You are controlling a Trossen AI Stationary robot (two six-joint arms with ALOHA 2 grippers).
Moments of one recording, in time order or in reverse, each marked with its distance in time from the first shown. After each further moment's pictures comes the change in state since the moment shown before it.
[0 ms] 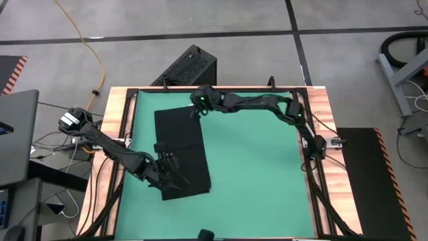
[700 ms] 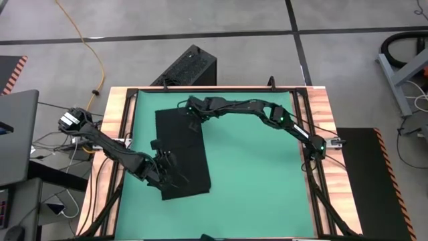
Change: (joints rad) left arm 0.000 -0.001 0.000 -0.104 -0.067 -0.005; right arm 0.040 0.215 0.289 -0.486 -0.005 0.150
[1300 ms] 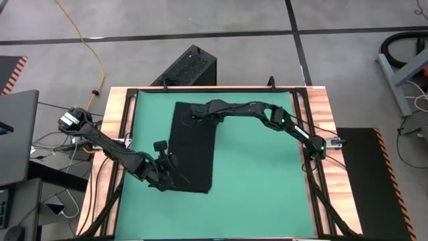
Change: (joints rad) left arm -0.013 0.000 0.002 0.115 0.006 0.069; right arm 0.038 -0.003 0.002 -0.465 0.246 0.122
